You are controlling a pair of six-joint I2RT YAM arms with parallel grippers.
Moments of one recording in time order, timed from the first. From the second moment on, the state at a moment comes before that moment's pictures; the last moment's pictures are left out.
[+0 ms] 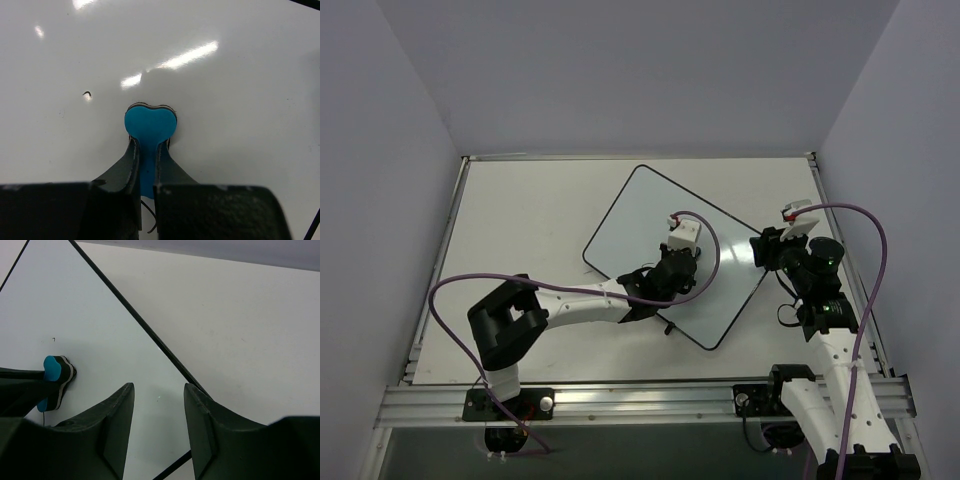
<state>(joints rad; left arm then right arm) -1.14 1.81 1.18 0.24 -0.61 -0.44 -0.01 0.72 0.60 -0.13 -0.28 -0.03</state>
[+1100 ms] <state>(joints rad) -1.16 1.77 1.07 0.32 -0.64 -0.50 -0.03 0.76 0.71 -0.39 -0.05 0.25</state>
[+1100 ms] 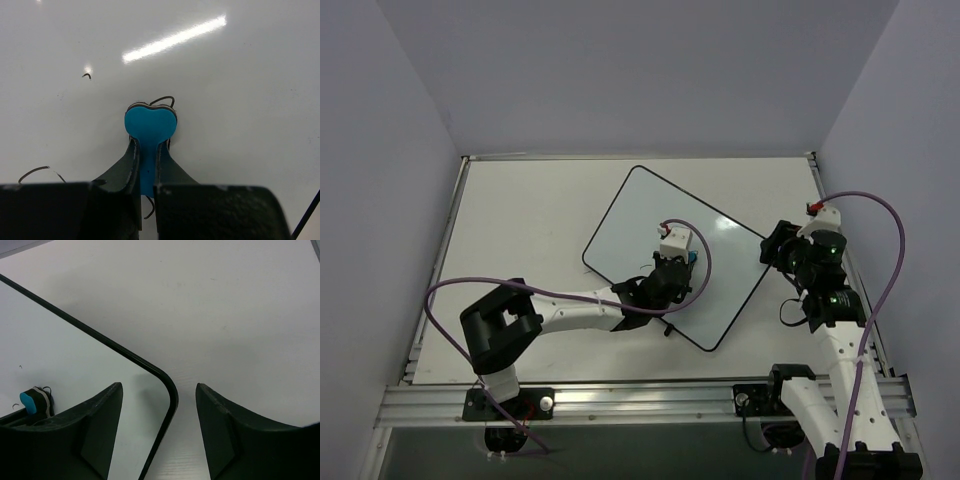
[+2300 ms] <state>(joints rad) -1.16 1.72 0.99 0.32 -0.64 -0.50 -0.10 1.48 1.22 -0.55 -0.54 -0.09</state>
